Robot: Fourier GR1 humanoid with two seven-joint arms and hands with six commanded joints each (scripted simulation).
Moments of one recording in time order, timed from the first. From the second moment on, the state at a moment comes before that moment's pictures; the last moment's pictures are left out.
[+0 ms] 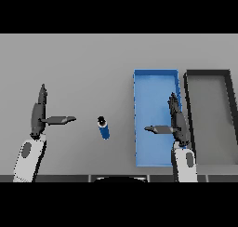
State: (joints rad) left arm -0.11 0.43 -0.16 -1.48 0.24 0.26 0.01; right arm 0.00 0.00 0.00 -1.57 0.00 0.00 0.00
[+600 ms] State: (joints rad) left arm -0.06 0.59 -0.20 -1.47 0.28 -0.06 -0.11; right arm 0.14 -0.15 0.09 -1.72 0.16 0.06 -0.05
